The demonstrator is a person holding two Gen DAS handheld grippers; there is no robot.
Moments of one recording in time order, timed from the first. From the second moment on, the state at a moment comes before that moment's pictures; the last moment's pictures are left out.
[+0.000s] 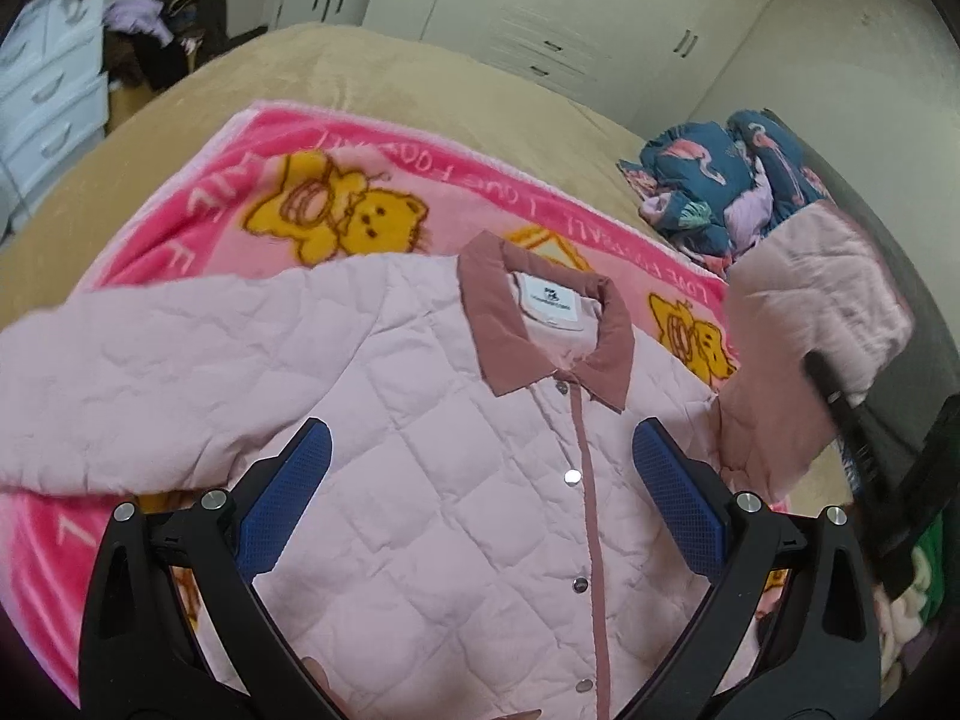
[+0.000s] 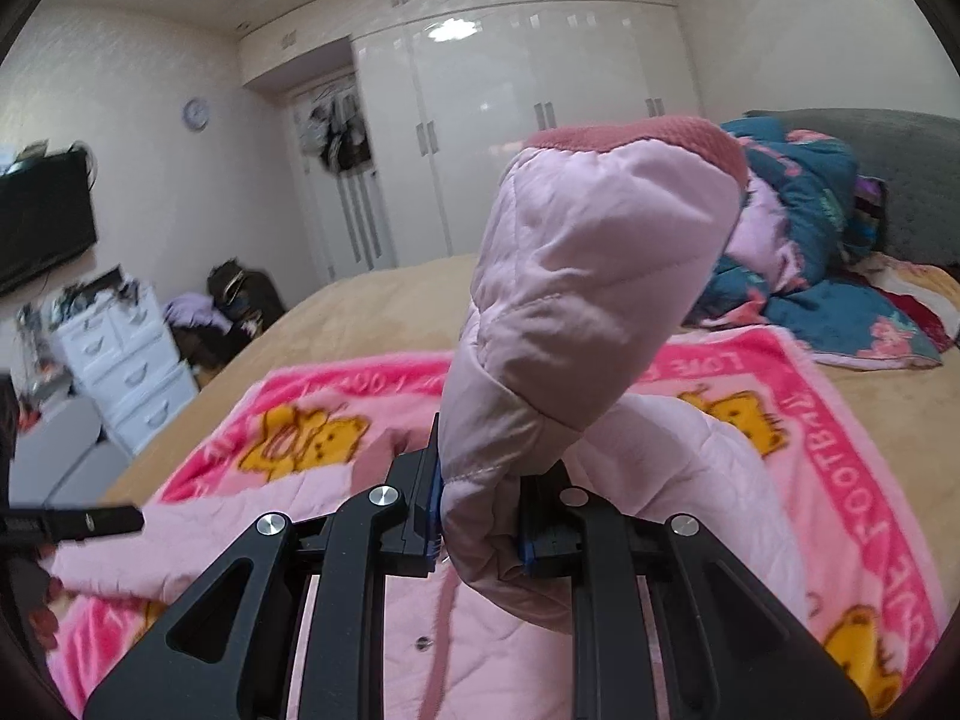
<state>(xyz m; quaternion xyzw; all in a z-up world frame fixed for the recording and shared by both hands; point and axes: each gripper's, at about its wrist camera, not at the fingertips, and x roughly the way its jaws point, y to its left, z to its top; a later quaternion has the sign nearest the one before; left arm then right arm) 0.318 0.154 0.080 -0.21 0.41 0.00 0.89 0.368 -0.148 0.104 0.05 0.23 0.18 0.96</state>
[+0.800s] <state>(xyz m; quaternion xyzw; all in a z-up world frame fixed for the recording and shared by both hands) 0.323 0.167 0.030 -0.31 0.42 -0.04 0.85 0.340 -0.001 -0.051 -0.16 0.36 0.26 0.88</state>
